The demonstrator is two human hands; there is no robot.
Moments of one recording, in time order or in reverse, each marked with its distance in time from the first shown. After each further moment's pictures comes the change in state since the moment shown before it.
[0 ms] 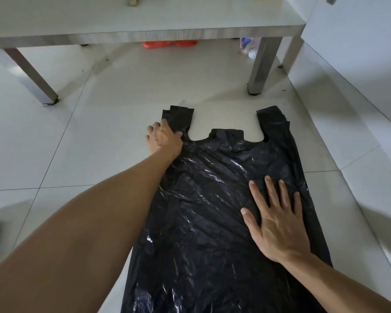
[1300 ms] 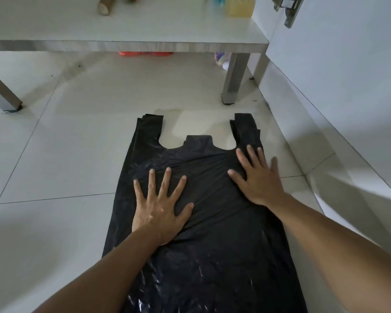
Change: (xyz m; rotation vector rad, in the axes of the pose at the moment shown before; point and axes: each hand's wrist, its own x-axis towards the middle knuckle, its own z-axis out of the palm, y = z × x) left_hand -0.136 -0.032 0.027 0.449 -0.252 0.516; right_hand 0.112 0.054 -0.019 0.039 -0.024 -0.023
